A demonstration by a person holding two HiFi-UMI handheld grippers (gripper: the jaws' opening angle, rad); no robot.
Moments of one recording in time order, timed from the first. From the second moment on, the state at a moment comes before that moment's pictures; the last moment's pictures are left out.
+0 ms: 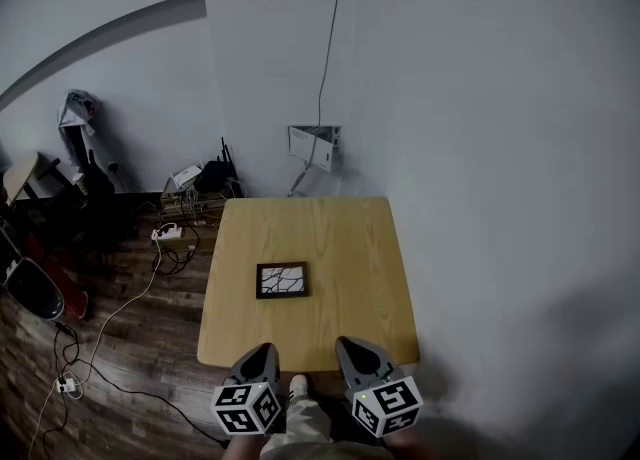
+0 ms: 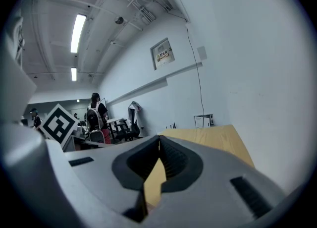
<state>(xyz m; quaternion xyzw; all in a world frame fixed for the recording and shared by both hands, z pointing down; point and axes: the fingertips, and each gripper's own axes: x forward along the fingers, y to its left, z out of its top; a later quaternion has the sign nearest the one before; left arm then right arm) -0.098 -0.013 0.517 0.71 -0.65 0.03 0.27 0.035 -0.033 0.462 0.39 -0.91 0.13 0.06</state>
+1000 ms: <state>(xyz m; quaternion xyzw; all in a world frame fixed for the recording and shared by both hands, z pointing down) -0.084 0.030 0.509 0.74 -0.62 0.02 0.26 0.038 0.020 0.460 0.39 -0.91 0.11 0.07</state>
